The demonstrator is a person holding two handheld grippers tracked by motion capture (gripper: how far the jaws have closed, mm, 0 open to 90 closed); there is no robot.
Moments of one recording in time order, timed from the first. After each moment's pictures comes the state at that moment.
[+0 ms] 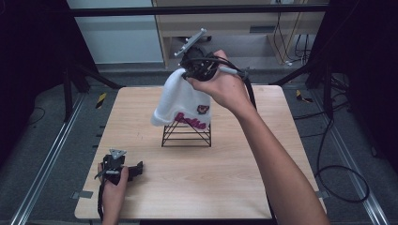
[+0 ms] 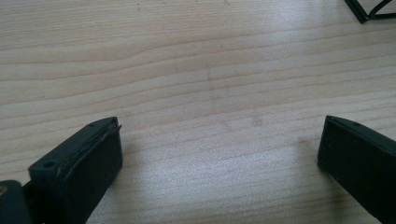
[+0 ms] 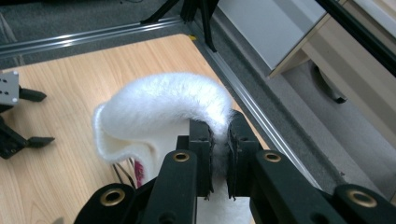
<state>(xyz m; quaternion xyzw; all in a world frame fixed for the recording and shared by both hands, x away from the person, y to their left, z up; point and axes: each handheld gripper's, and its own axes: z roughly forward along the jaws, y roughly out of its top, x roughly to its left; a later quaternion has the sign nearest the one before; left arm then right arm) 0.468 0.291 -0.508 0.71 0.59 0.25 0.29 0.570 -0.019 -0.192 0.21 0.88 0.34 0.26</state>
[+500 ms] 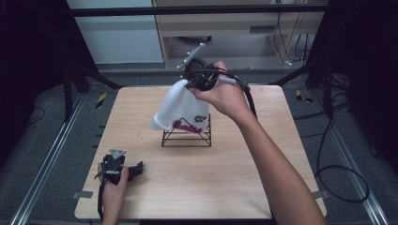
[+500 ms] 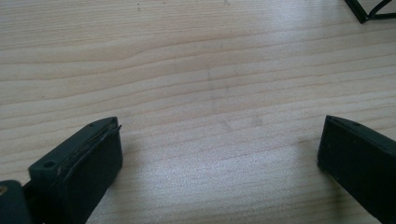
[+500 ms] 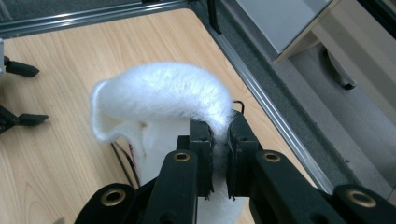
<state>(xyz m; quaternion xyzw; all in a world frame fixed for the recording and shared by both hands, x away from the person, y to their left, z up) 0.468 0.291 -0.508 0.71 0.59 0.25 0.29 0.575 -0.020 -0.224 0.21 0.89 0.32 0.25</state>
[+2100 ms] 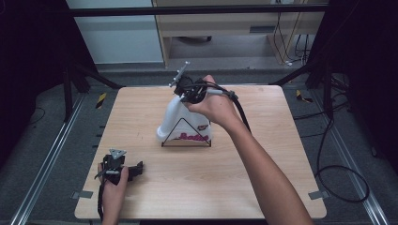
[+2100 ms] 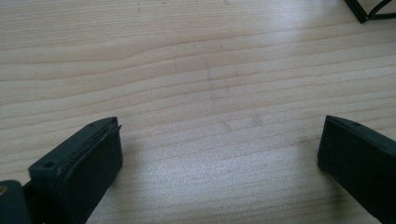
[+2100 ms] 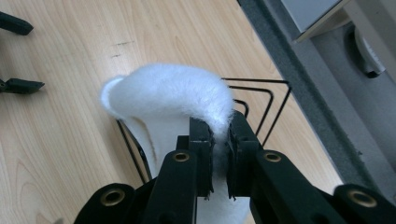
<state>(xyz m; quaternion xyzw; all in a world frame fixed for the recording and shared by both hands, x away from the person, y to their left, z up) 0.468 0.291 -0.508 0.71 0.59 0.25 0.29 0.585 0.006 -0.274 0.19 0.92 0.26 0.22</state>
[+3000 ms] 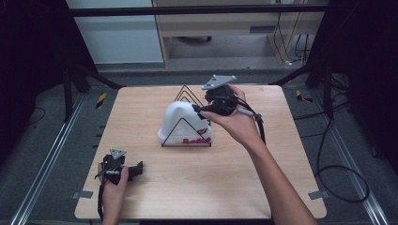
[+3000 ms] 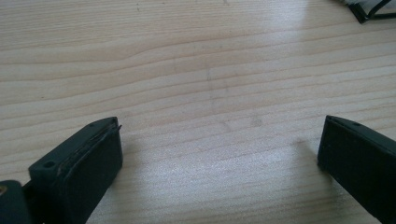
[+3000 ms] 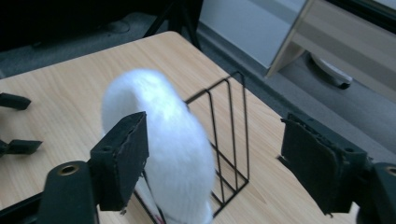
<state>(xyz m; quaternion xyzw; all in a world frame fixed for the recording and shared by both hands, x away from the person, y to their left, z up) 0.468 0.291 -0.508 0.71 0.59 0.25 0.29 0.548 -0.073 -0.293 0.29 0.82 0.42 0.26</state>
